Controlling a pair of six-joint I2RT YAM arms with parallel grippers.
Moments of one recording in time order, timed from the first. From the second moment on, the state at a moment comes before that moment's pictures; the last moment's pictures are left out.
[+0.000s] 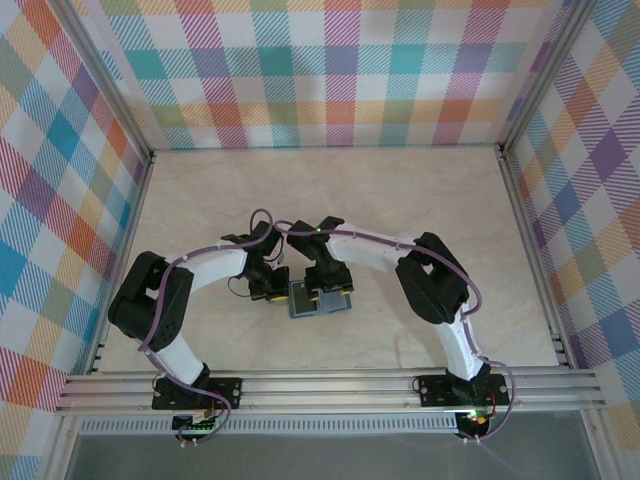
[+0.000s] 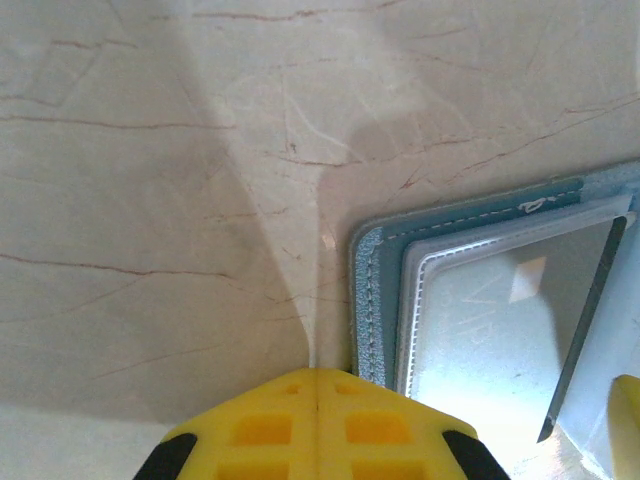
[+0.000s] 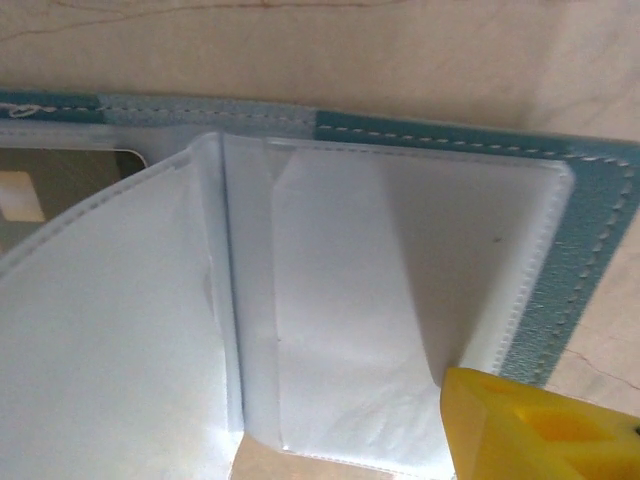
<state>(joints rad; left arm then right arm) -0.48 1.67 0.91 -0.63 0.32 -0.58 0.91 2.08 1.60 -1.11 -0.04 0.67</state>
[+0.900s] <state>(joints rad) -0.48 1.66 0.92 -0.64 0.32 -0.58 0.85 2.01 1.46 -1.12 0.05 0.67</state>
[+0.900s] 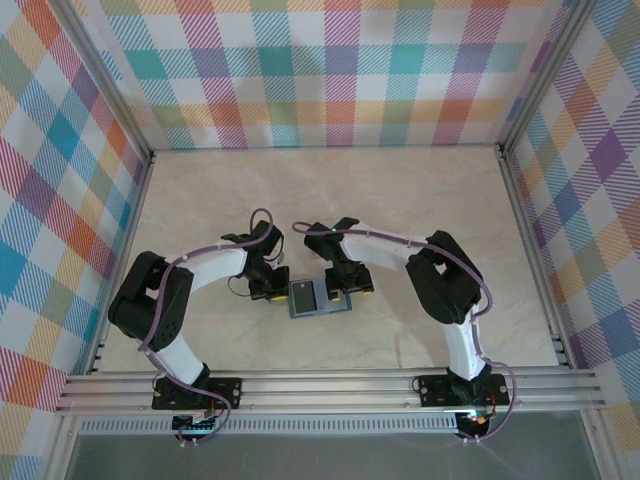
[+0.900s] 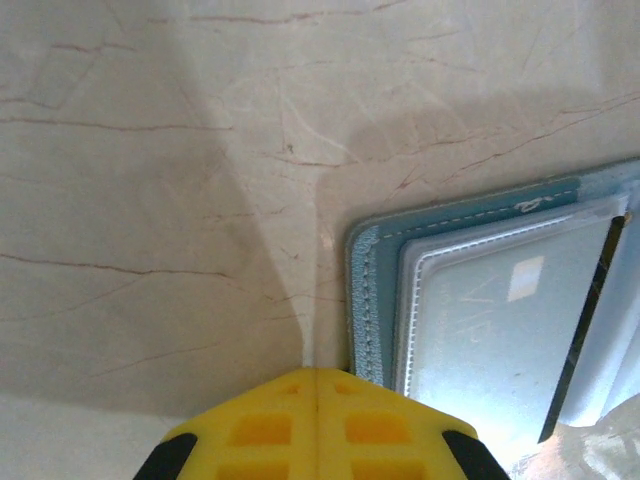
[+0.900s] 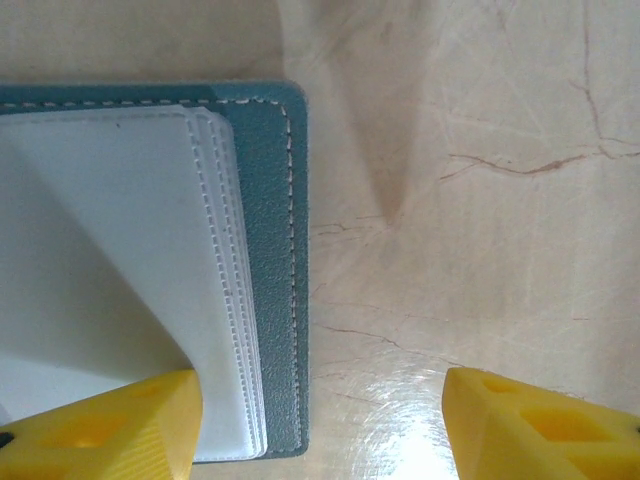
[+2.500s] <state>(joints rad) -0.56 1.69 0.94 -0.61 0.38 -0.64 0.80 1.89 1.38 -0.91 -0.18 0.69</state>
